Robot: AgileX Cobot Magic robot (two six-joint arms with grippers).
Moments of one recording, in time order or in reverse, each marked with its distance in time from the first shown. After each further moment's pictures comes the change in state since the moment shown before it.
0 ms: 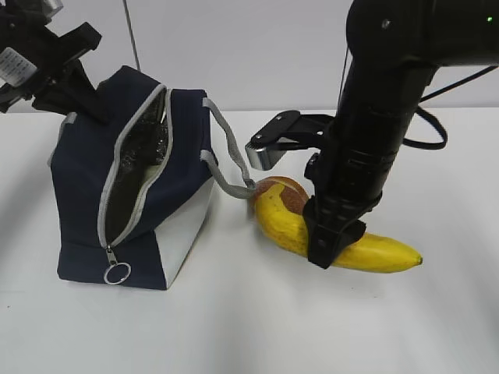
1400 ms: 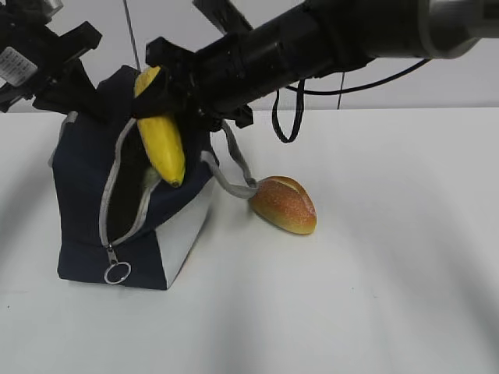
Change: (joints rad) left arm 0.000 0.000 0.000 -0.004 -0.003 0.000; right arm -0.002 0.222 -0.258 0.984 -0.430 0.128
